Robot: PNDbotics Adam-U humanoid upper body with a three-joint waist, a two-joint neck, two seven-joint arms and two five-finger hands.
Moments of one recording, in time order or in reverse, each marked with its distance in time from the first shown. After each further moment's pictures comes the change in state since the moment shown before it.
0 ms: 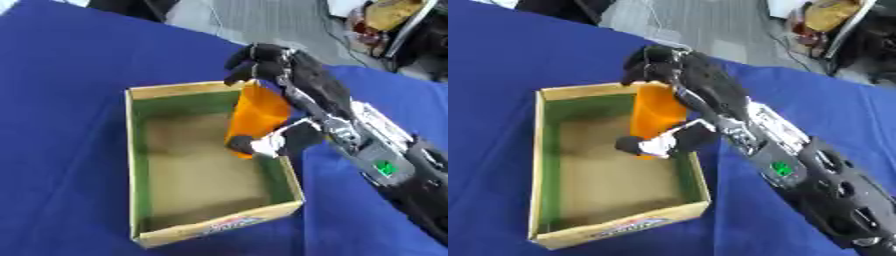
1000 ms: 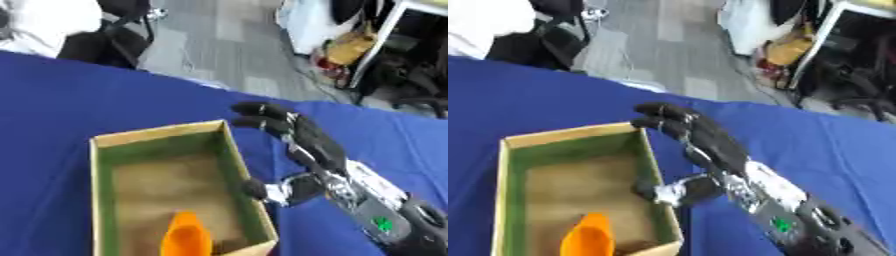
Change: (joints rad) left arm 0.098 0.066 0.025 0.000 -0.044 -0.032 0.027; right arm 0.323 0.003 -0.109 -0.124 -0.071 -0.037 -0.068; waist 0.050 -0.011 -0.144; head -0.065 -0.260
